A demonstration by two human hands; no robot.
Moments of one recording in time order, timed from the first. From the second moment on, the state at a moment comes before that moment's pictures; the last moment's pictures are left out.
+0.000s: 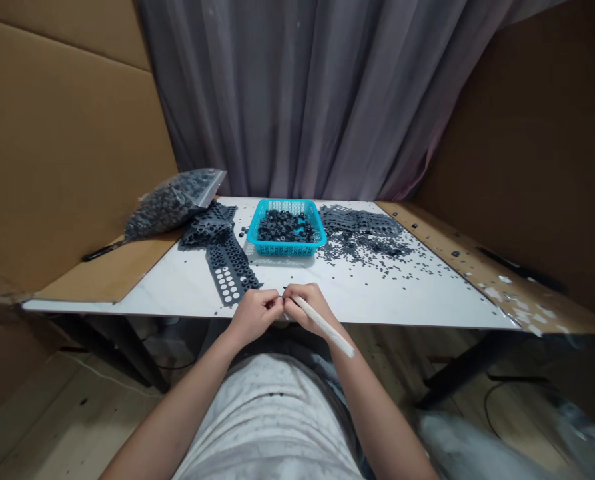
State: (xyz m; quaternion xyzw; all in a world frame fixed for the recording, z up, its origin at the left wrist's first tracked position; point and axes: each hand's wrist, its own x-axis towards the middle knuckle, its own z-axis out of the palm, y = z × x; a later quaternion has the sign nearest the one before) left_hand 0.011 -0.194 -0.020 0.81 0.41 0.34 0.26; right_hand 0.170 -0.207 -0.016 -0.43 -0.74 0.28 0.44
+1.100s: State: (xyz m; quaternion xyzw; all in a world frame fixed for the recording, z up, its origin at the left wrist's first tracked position) left_hand 0.004 -0.191 -0.015 0.72 0.34 0.32 0.52; right_hand 0.171 -0.212 -0.017 -0.38 -0.70 0.30 0.52
